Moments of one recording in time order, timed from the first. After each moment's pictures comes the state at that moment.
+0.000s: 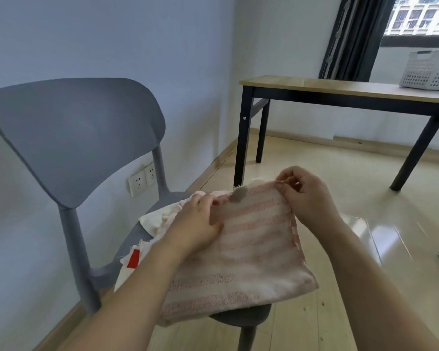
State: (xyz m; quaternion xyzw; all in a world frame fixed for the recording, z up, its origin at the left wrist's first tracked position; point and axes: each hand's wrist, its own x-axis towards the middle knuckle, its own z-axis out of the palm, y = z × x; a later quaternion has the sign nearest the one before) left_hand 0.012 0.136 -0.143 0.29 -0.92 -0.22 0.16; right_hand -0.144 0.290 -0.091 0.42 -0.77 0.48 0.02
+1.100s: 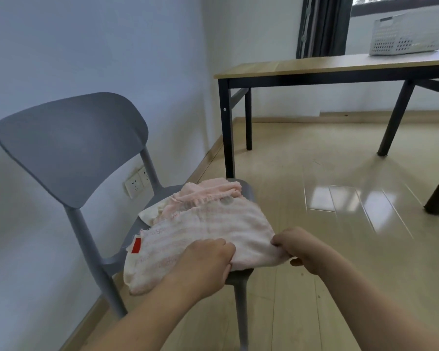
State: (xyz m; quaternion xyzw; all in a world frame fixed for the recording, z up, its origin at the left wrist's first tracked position) left_hand 0.063 0.249 -0.151 0.11 -0.99 0.02 0.06; right_hand -0.112 0.367 -0.171 0.15 -0.85 0.37 -0.35
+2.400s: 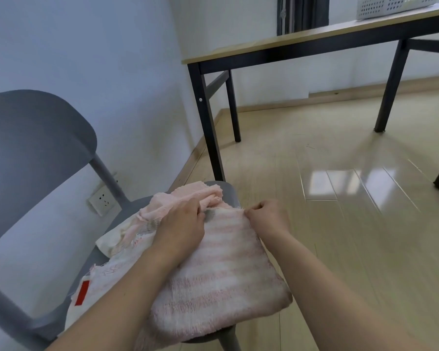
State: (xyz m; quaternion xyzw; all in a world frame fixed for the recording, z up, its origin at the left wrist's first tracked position) left_hand -0.067 0.152 -0.185 0.28 -0.95 -0.08 0.15; right_hand -0.196 0.276 -0.220 0.11 -0.82 0.52 -0.18
